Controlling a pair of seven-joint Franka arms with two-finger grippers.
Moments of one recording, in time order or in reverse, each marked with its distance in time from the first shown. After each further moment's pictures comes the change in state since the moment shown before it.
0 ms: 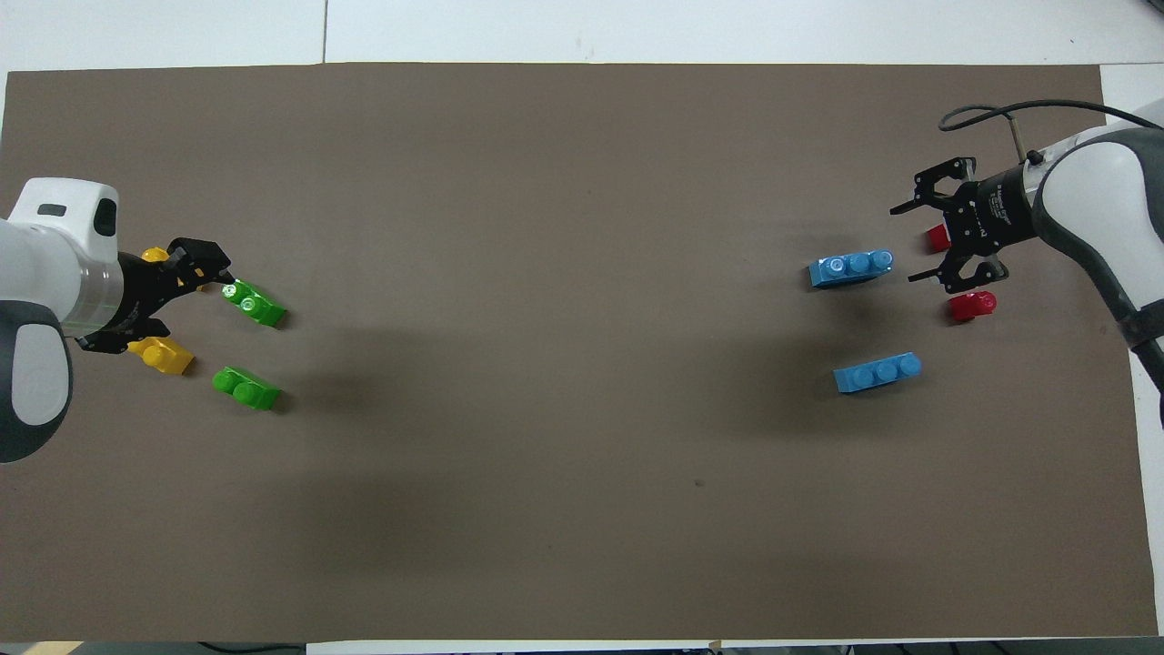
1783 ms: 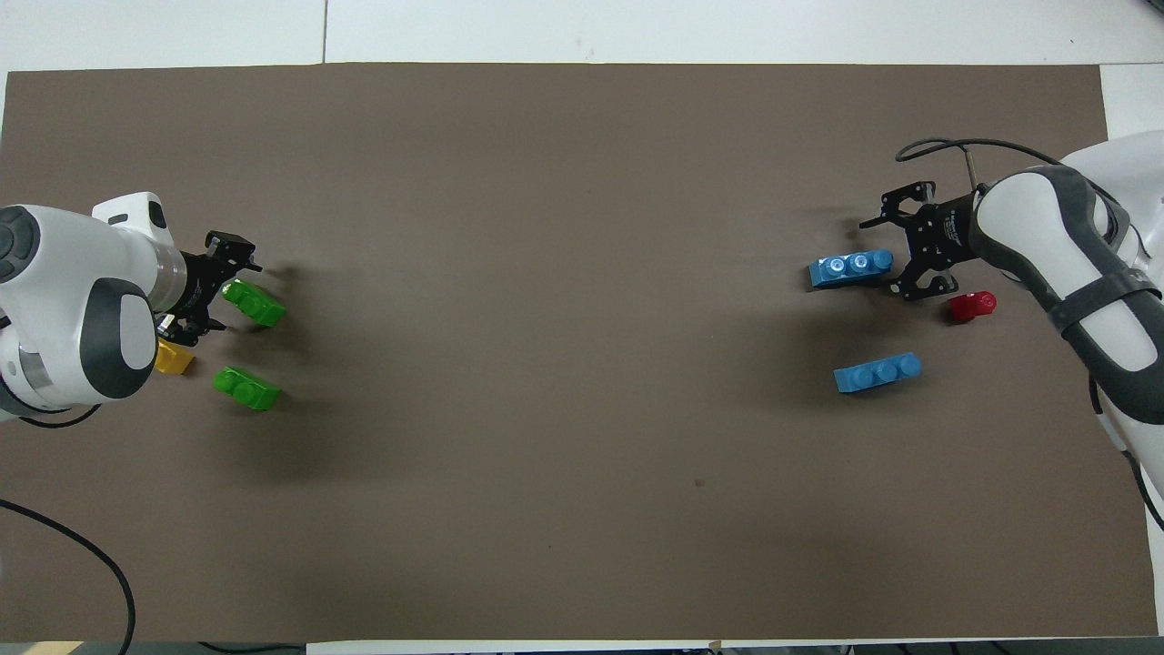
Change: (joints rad) left arm 0.052 0.294 0.009 0.013 -0.011 0.248 -0.254; right arm 0.003 0.094 0.007 -0.093 0.087 0.207 -0.112
